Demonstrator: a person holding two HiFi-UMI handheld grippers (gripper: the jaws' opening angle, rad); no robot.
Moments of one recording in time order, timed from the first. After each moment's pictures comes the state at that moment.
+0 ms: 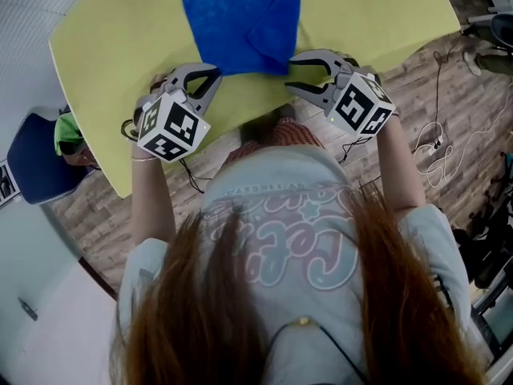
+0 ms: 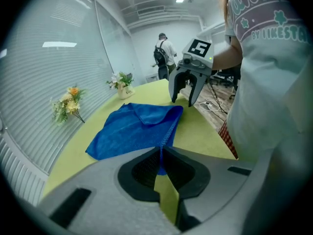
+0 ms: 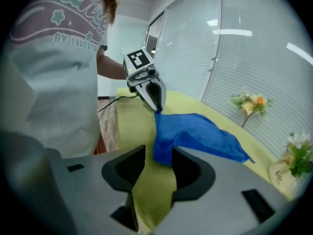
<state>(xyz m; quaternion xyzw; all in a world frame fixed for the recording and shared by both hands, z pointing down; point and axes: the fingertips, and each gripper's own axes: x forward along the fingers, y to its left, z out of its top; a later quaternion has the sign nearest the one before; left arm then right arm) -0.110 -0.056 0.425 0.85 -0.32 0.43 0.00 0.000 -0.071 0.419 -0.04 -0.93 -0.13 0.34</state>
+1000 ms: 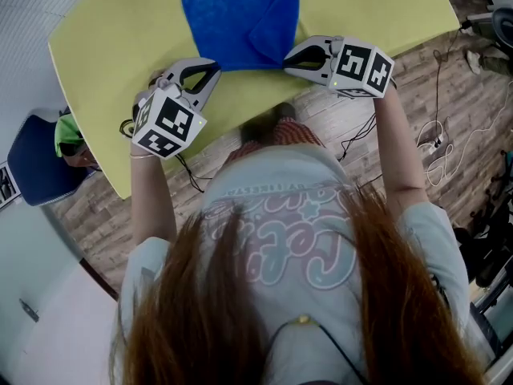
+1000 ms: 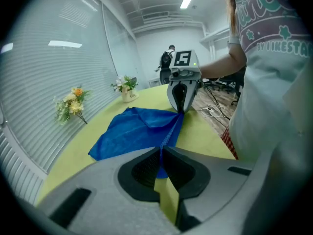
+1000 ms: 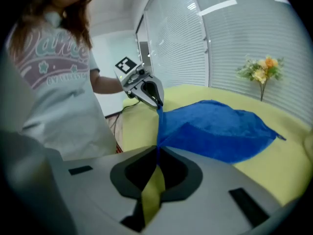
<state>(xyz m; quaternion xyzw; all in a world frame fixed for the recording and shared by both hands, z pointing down) -0.113 -0.066 0.413 0.86 -0.33 0.40 0.01 -0.006 -0.086 0.433 -0.13 -0.93 0.02 0.34</state>
